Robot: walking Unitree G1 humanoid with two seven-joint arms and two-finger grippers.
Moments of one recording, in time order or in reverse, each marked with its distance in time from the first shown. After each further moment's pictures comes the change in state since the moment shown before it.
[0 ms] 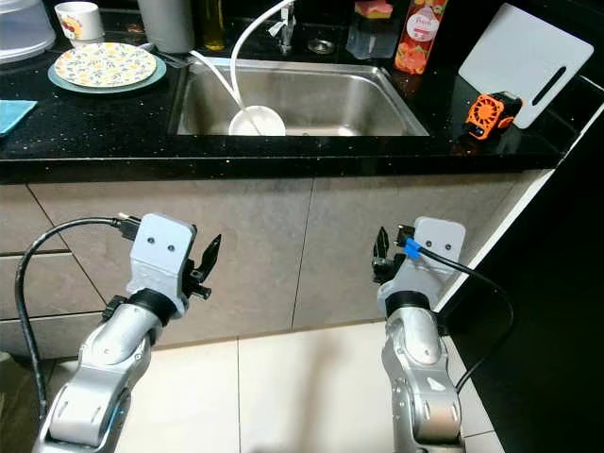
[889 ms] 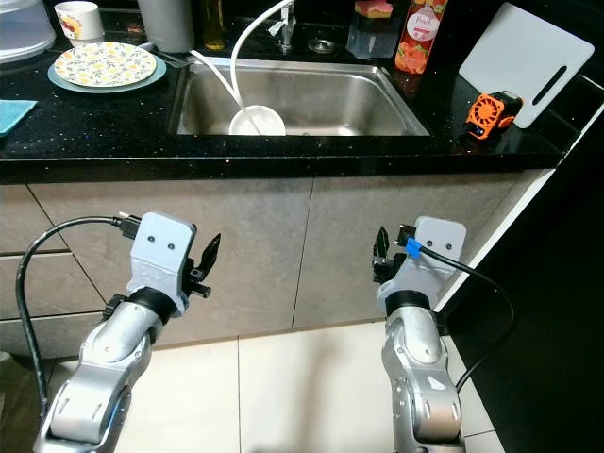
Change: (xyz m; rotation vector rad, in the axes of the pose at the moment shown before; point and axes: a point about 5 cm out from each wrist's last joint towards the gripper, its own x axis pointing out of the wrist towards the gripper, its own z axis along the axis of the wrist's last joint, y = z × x) left arm 0.002 0.001 -0.001 0.000 0.004 0.003; right arm 0.001 0.000 0.000 0.011 0.001 0.000
